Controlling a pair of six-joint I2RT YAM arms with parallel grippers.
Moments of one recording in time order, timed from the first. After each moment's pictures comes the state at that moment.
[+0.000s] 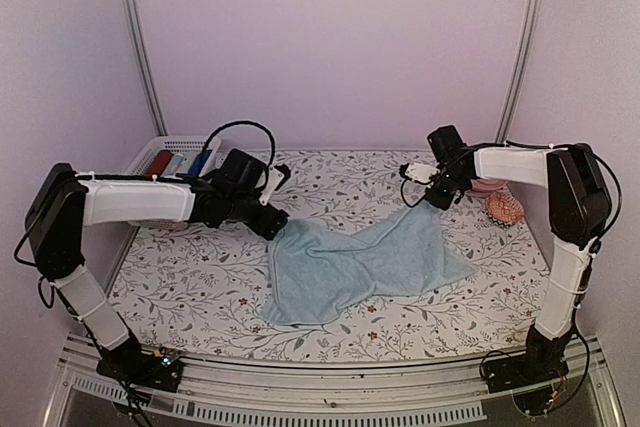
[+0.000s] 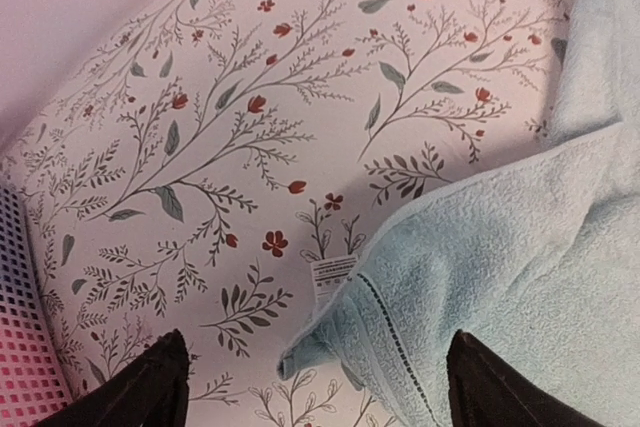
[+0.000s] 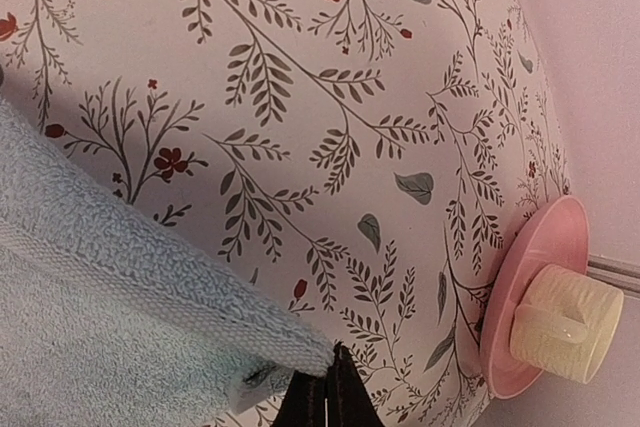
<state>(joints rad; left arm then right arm) -0.70 1.70 1.08 -0.21 -0.23 0.10 0.37 1.93 1.40 -0.47 0.21 -0.74</state>
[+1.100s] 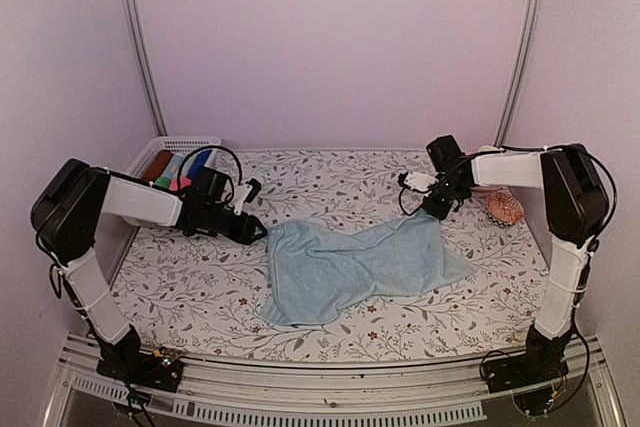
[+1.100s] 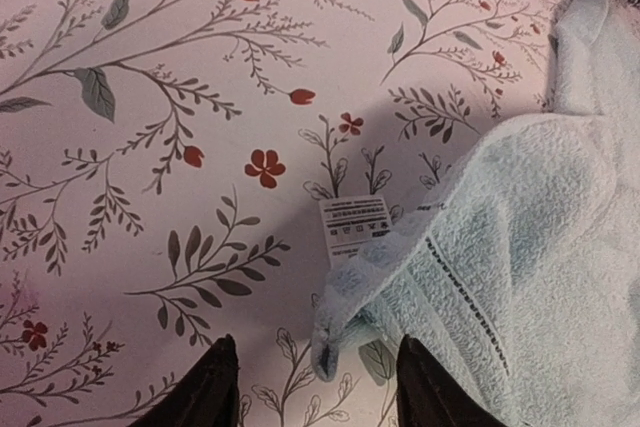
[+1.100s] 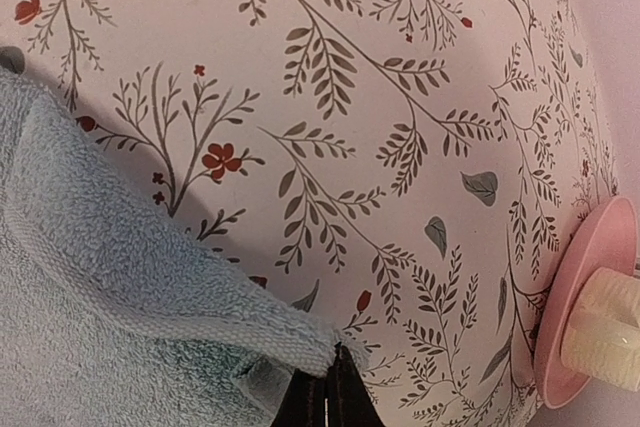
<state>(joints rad) -0.41 1.76 0.88 0.03 0.28 0.00 0.37 1.95 1.34 -0.43 0.15 -0.69</state>
